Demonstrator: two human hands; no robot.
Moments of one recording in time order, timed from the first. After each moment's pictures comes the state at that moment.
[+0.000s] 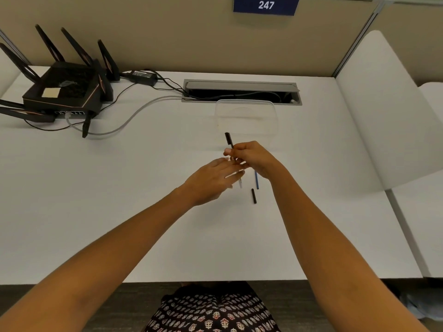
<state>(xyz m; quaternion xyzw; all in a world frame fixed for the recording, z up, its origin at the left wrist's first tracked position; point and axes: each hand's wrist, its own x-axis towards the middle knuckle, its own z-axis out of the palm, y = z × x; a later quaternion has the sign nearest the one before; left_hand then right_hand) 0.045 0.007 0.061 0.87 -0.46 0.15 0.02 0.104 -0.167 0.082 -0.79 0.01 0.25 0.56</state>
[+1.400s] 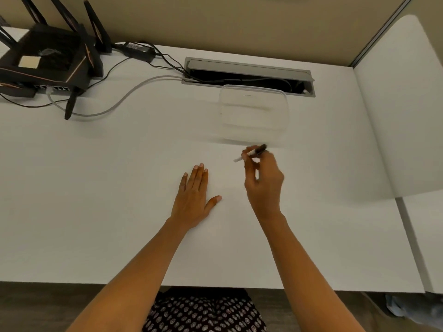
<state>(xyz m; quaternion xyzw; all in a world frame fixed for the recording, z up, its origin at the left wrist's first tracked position) 0.013 0.022 -0.052 0.99 -0.08 -0.07 0.07 0.037 -0.149 0.063 -0.89 -0.07 -0.19 0.41</state>
